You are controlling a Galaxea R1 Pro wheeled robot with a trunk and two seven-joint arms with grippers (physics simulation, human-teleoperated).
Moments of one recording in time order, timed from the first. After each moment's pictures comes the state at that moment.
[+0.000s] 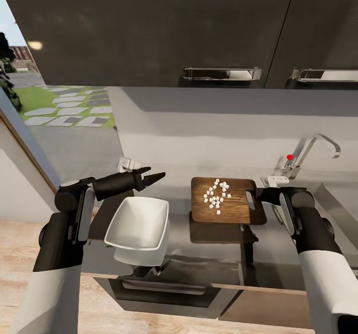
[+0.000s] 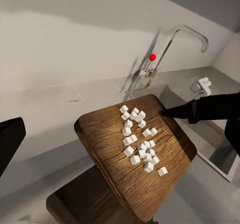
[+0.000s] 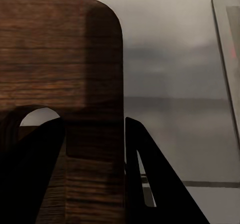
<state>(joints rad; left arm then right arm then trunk) -0.73 -0.05 0.10 -1.57 0.03 0.85 -0.94 -0.80 -0.16 -0.15 -1.17 0.12 0.89 0.26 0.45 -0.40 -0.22</state>
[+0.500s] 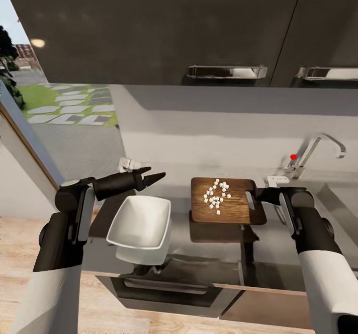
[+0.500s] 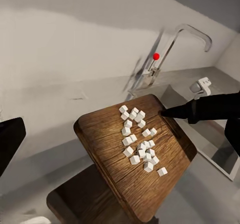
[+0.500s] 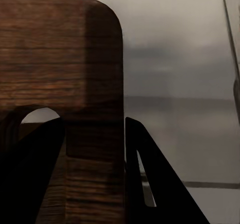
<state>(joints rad) -0.73 -0.05 0.10 -1.57 0.03 0.85 -0.94 -0.80 -0.15 -0.15 -1.17 0.12 0.89 0.26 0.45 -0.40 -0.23</state>
